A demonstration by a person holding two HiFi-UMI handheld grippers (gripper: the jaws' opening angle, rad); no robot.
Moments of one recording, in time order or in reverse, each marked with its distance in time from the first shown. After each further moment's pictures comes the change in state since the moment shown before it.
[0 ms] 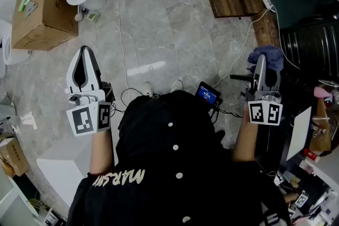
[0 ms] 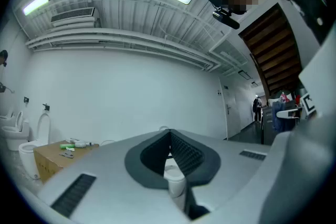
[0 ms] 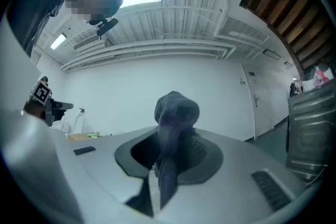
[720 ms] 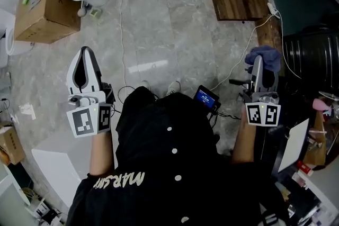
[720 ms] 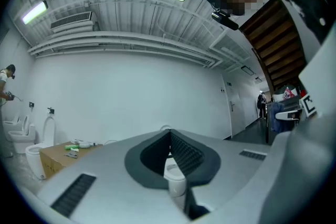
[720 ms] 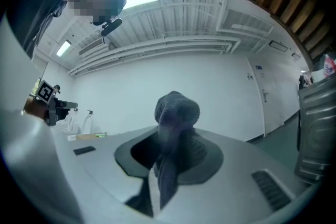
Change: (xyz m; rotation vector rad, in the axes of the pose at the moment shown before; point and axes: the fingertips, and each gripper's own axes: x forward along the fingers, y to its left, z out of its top) left arm 0.003 -0.046 -0.001 0.031 0.009 0.051; right arm 0.017 -0.034 -0.015 0.021 0.006 0.094
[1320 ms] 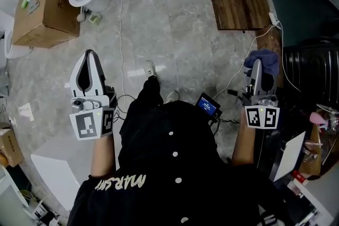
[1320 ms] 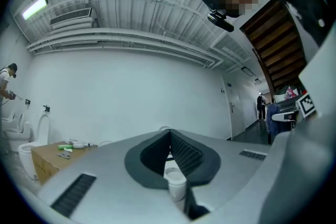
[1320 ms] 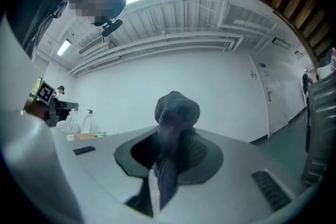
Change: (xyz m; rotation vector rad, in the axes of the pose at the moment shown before) left arm 0.062 0.009 -0.015 -0.009 -0.013 -0.016; right arm 0.072 -0.005 -0.015 -0.008 0.007 0.023
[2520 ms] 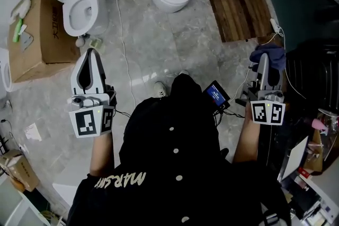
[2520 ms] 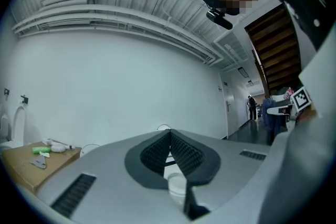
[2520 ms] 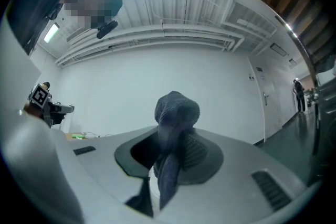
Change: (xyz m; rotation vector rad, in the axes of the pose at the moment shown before) left arm 0.222 0.126 -0.019 -0.076 0.021 -0.118; right arm 0.212 0.033 0.006 -0.022 -0.013 -0.134
